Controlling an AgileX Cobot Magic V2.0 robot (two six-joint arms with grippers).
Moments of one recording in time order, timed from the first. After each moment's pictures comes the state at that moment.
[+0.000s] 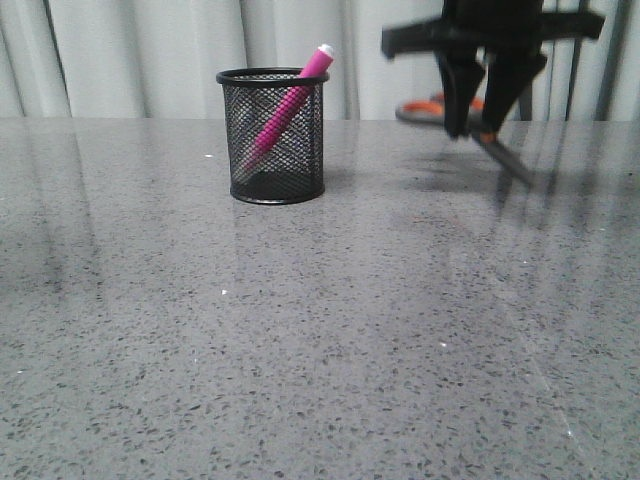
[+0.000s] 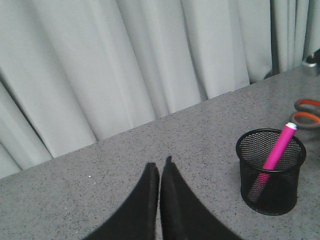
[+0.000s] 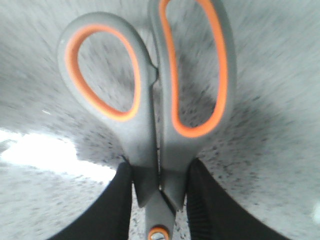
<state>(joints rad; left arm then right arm) -0.01 0.87 -0.92 -0.88 0.51 1.08 0.36 1.89 -1.75 -0.10 1.14 0.21</state>
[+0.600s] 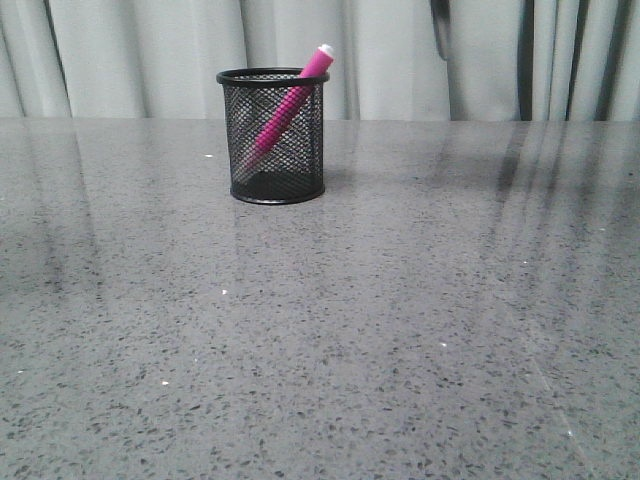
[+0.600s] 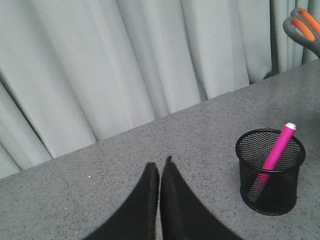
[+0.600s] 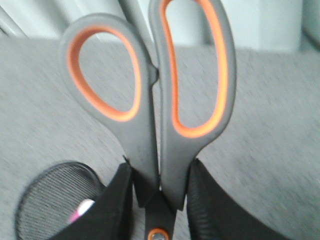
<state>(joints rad) -0.01 0.87 -0.92 -0.89 0.51 1.08 0.38 1.52 -1.41 0.05 0.44 0.21</state>
